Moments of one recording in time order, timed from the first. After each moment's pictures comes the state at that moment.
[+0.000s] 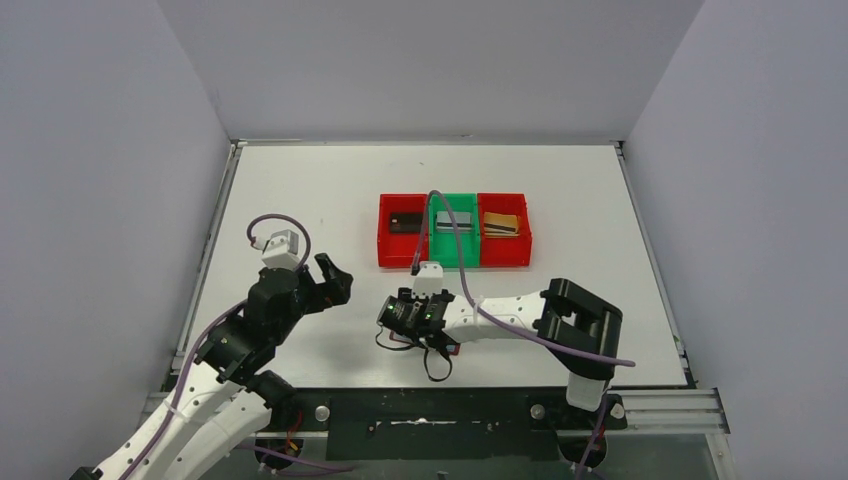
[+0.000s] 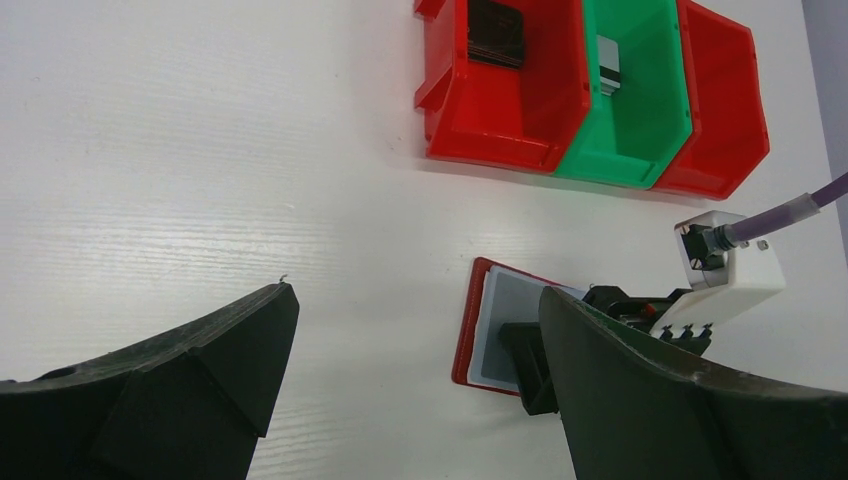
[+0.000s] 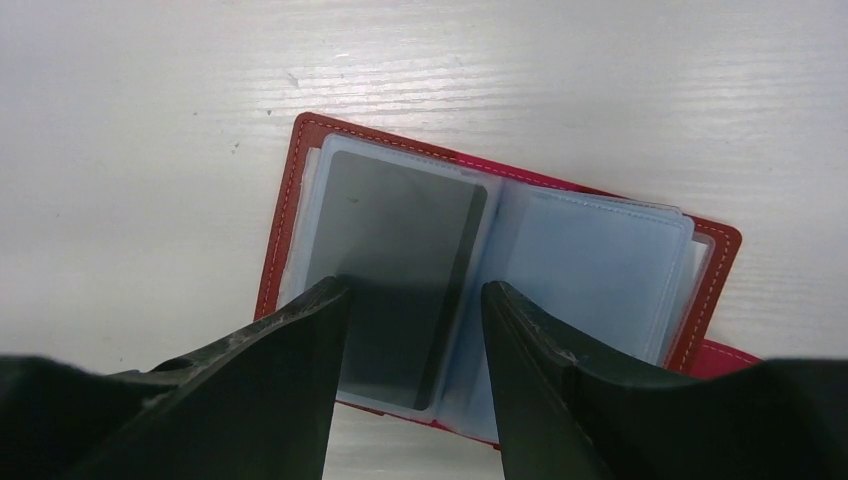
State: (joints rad) left arm -0.61 0.57 0.63 -0.55 -0.32 -0.67; right arm 1.22 1.78 1.08 -0.50 0.62 1.13
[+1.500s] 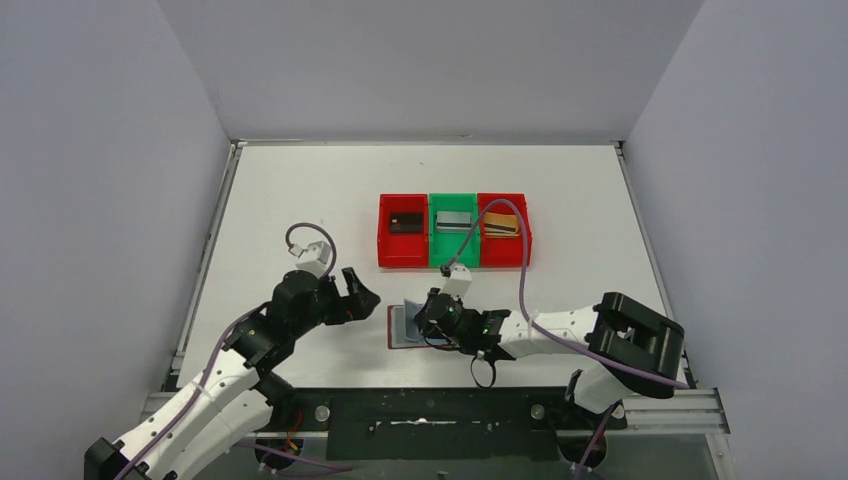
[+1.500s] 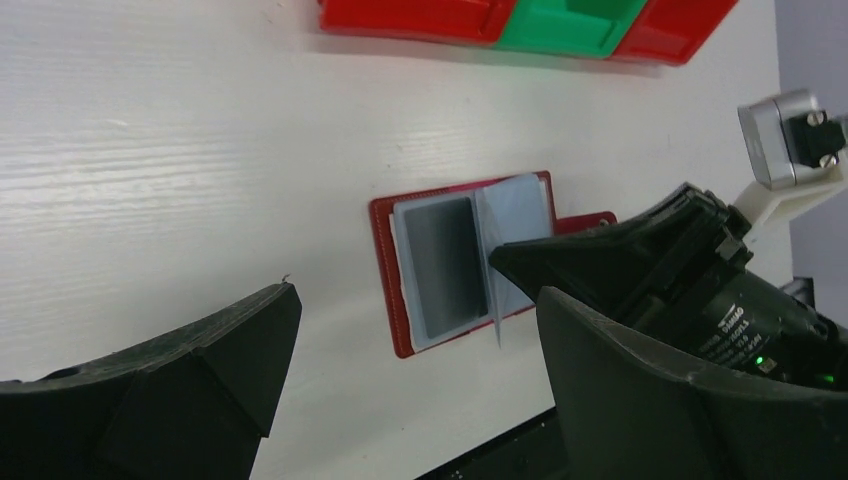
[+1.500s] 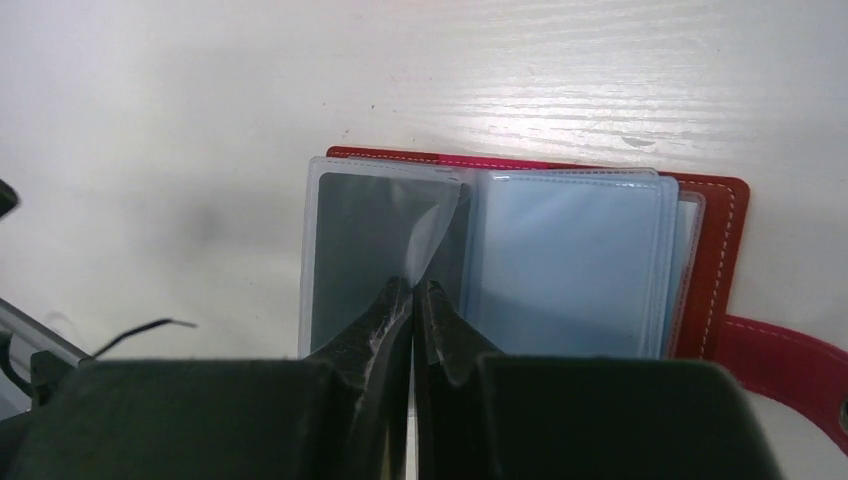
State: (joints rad) left arm -0.61 0.65 0.48 -0.38 -0.06 -0.71; right arm 1.13 1.51 0.64 0.12 0.40 1.01
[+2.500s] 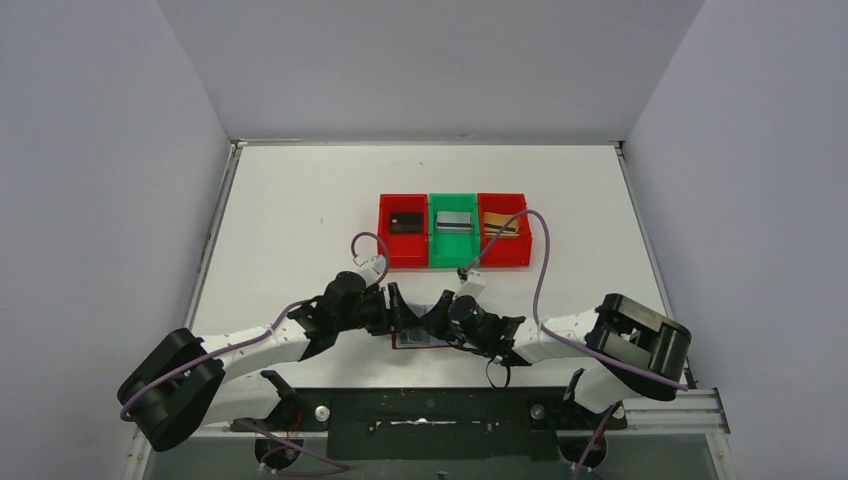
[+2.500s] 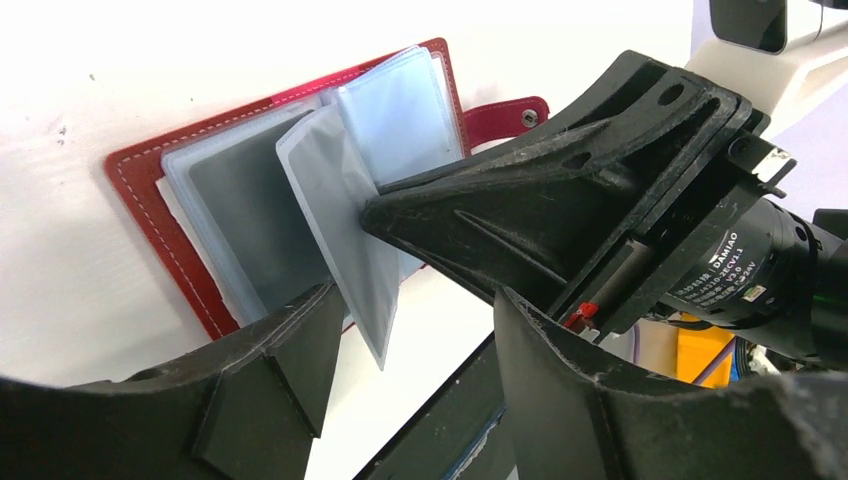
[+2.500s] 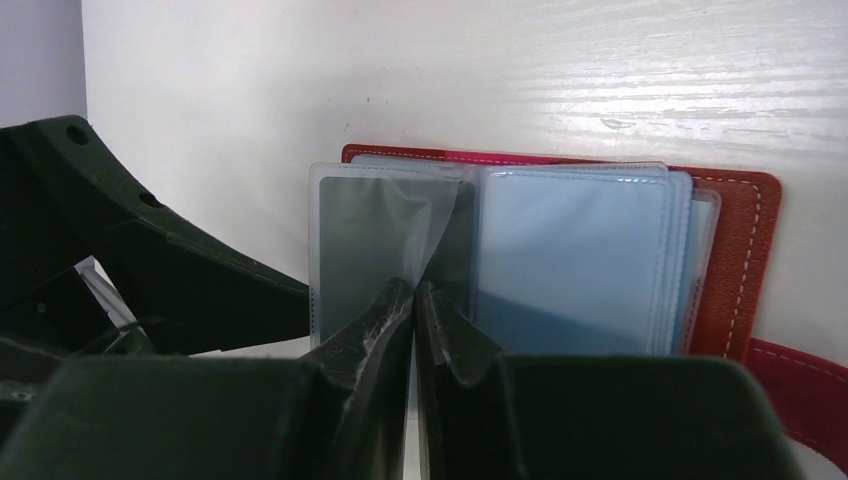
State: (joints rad) left arm -0.76 1.19 0.36 0.23 0.28 -0.91; right arm 1.05 1.48 0.45 0.43 0.24 1.06
